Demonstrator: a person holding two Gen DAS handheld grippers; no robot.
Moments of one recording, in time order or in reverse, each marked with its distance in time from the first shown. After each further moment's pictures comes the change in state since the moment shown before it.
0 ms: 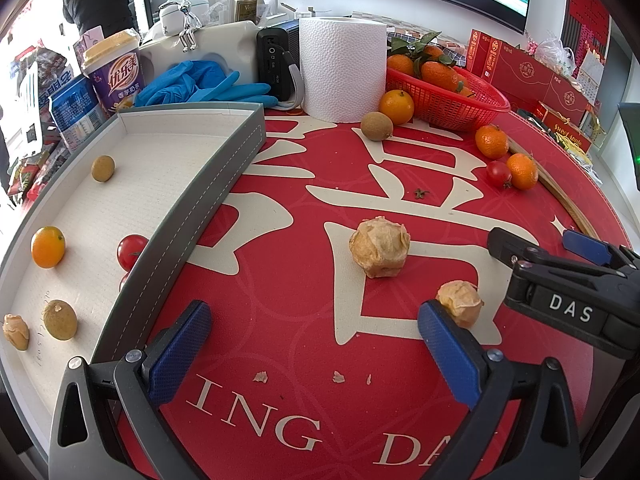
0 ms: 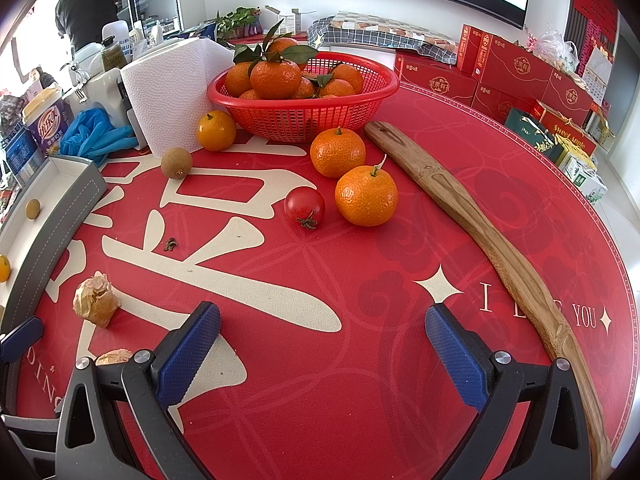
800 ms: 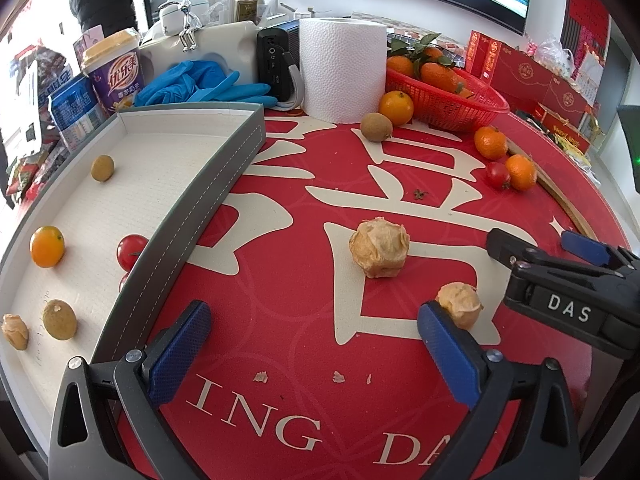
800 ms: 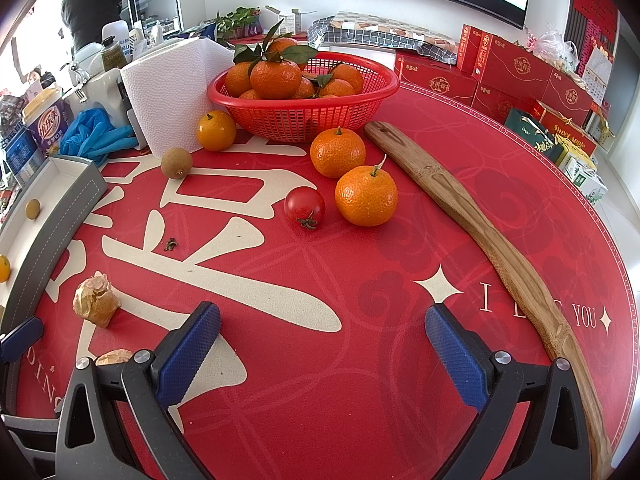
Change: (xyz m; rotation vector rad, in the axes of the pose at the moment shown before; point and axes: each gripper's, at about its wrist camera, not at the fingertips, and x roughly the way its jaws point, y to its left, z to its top) left arm 0.000 0.000 0.000 0.015 -0.001 -0.009; right arm -0.001 0.000 0.000 -0.001 0.000 0.000
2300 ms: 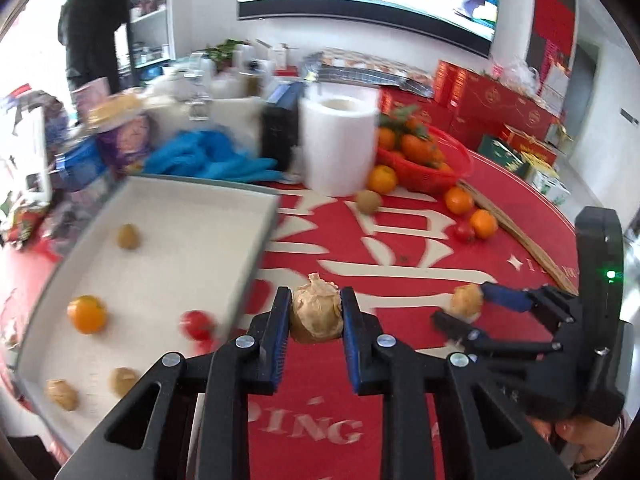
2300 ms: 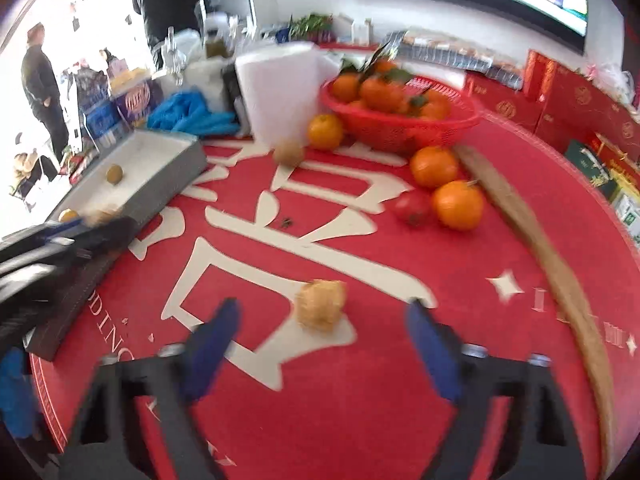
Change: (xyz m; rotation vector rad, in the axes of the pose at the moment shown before) left arm -0.059 0.044 0.029 0.028 -0.127 -0.087; right arm -0.010 0.037 -0.018 -0.137 -0.013 0.215
